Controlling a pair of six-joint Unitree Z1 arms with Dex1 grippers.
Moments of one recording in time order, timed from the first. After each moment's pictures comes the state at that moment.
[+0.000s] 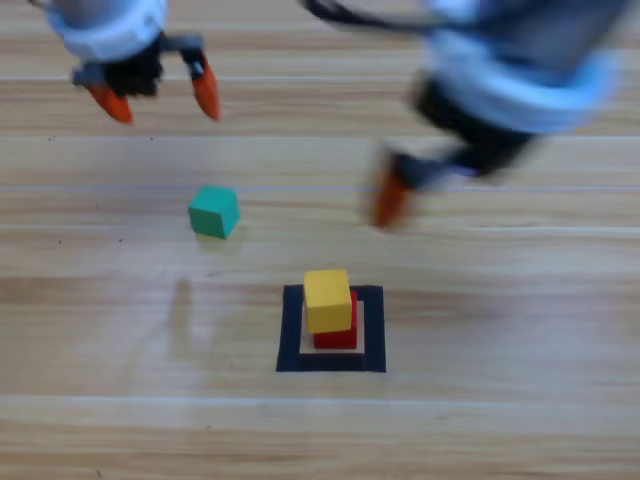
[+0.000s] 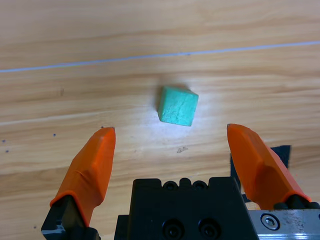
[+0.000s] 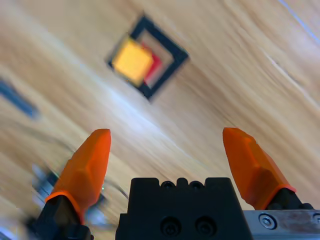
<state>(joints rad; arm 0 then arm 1) -0.50 2.06 -1.84 0.92 0.02 -0.43 0.99 1.93 -1.84 1.13 -0.05 0.24</state>
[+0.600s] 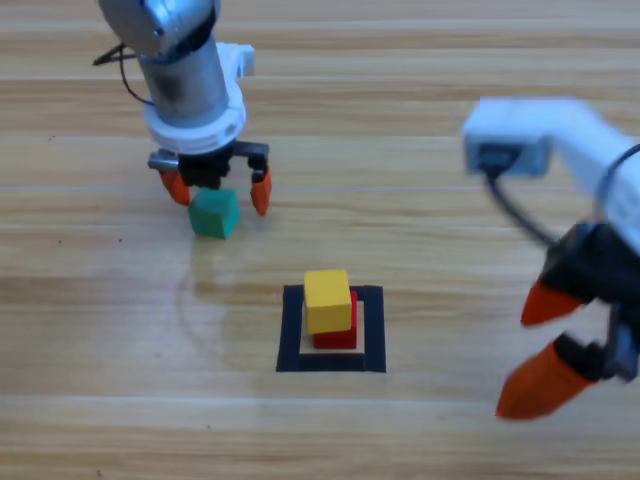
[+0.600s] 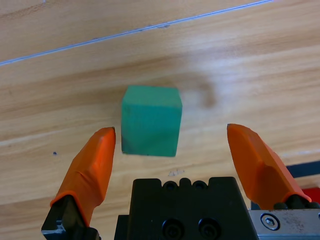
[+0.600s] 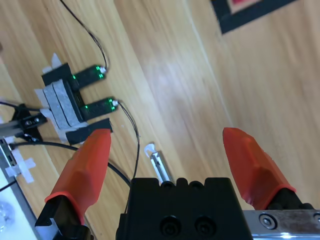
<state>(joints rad) -0.59 2.29 -1.89 0.92 0.03 -0.38 0.89 1.67 -1.22 0.80 0.33 -0.19</state>
